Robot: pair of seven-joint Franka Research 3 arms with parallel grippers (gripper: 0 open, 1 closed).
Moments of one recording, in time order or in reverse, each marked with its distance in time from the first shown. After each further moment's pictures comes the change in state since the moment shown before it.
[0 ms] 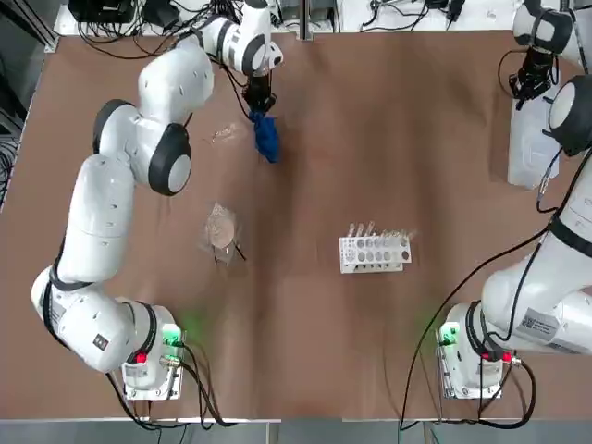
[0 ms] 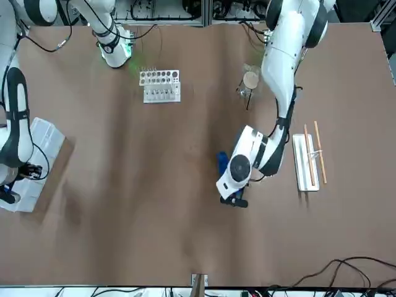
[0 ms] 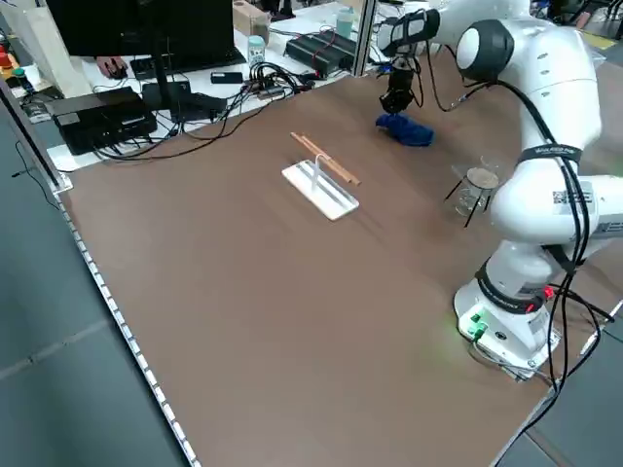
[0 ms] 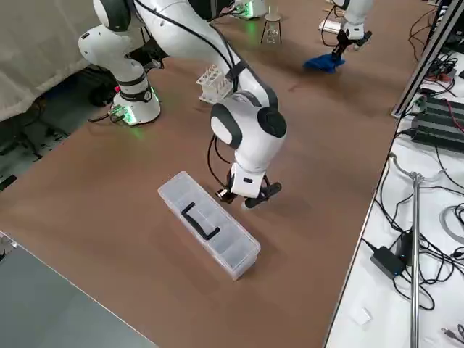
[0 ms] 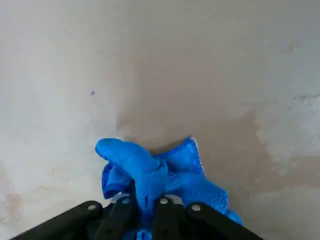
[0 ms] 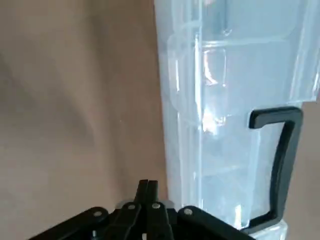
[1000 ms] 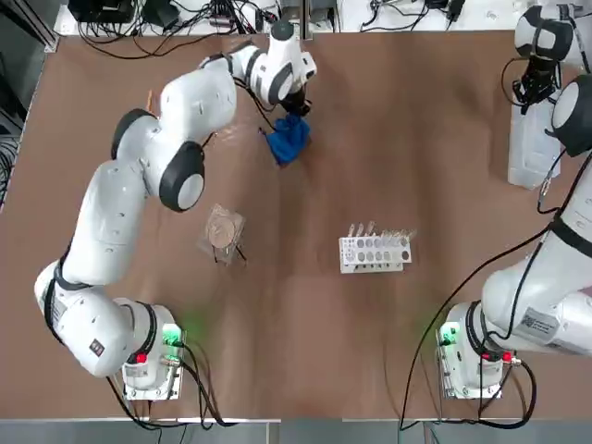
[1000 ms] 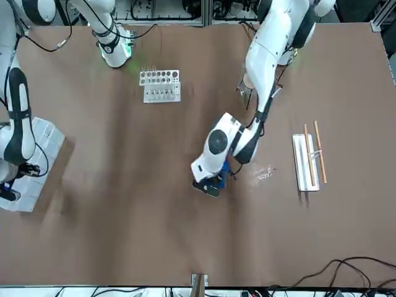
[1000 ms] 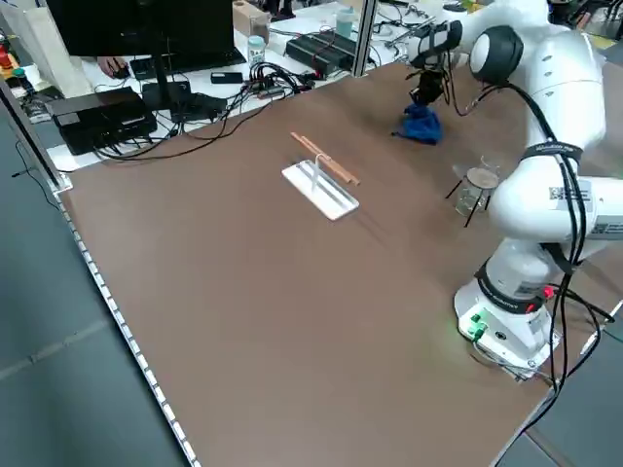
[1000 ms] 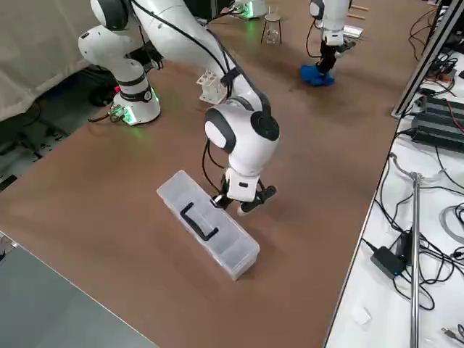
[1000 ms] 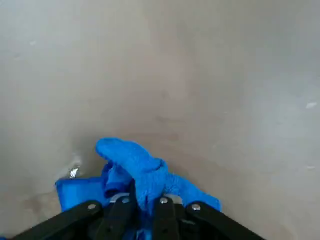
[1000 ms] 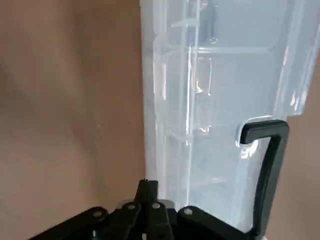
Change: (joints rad) left arm -0.137 0.042 -0.075 -0.013 -0.002 0.410 -0.011; right arm -0.013 -0.013 -0.007 -0.044 -0.056 0.054 -0.056
